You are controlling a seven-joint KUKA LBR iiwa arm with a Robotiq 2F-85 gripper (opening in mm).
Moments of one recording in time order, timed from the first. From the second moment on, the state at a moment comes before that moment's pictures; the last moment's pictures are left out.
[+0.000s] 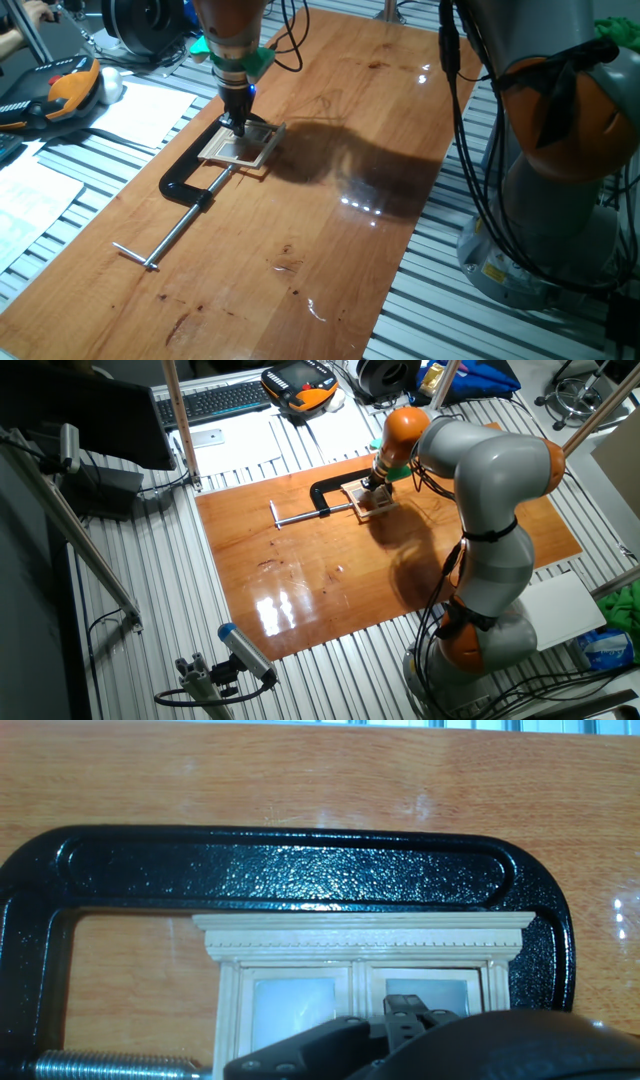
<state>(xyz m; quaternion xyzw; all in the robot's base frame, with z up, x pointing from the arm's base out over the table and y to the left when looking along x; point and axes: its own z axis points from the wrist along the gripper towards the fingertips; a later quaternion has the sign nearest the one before) 0.629 -0.041 0.048 -0.04 1.00 -0.01 0.08</state>
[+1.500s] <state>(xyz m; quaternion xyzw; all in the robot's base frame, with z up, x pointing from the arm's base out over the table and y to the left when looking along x) 0.623 -0.042 0.048 -0.04 1.00 0.00 0.06</state>
